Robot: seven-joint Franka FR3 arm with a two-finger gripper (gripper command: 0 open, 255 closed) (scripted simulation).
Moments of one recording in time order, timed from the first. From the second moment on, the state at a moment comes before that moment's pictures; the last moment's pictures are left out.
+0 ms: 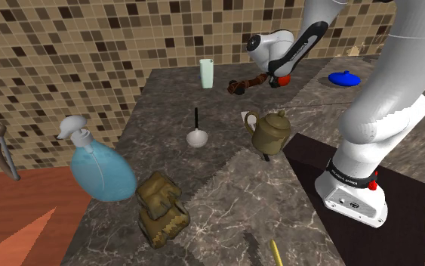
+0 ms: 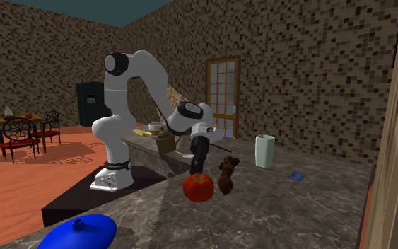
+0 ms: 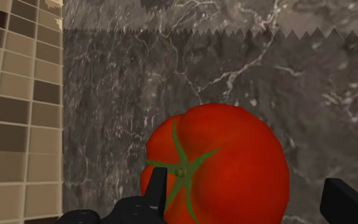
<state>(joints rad) -0.40 0.09 -0.03 -2.29 -1.19 2.25 0.19</state>
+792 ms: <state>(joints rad) -0.41 0.09 -0.04 -2.29 -1.20 2.26 0.20</state>
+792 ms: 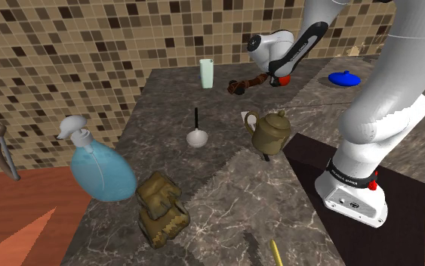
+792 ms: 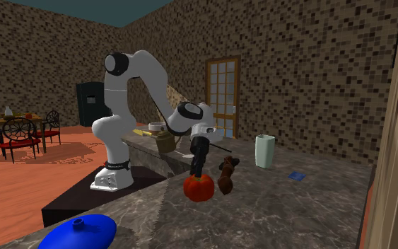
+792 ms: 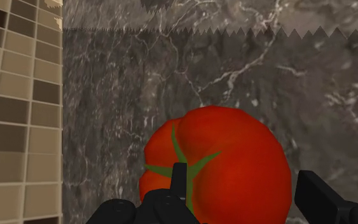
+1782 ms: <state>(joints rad) -0.40 0.01 -0.03 -2.28 -1.13 2.21 0.09</state>
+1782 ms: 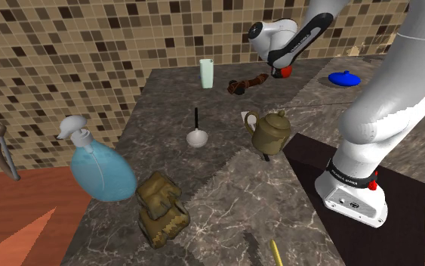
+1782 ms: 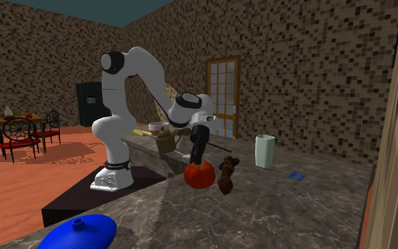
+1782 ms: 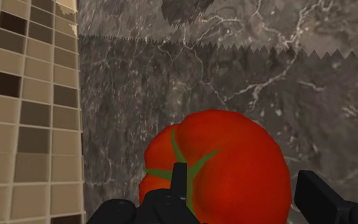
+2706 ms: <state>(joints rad) -0.39 -0.10 -0.02 -2.22 -1.03 2.12 -0.07</state>
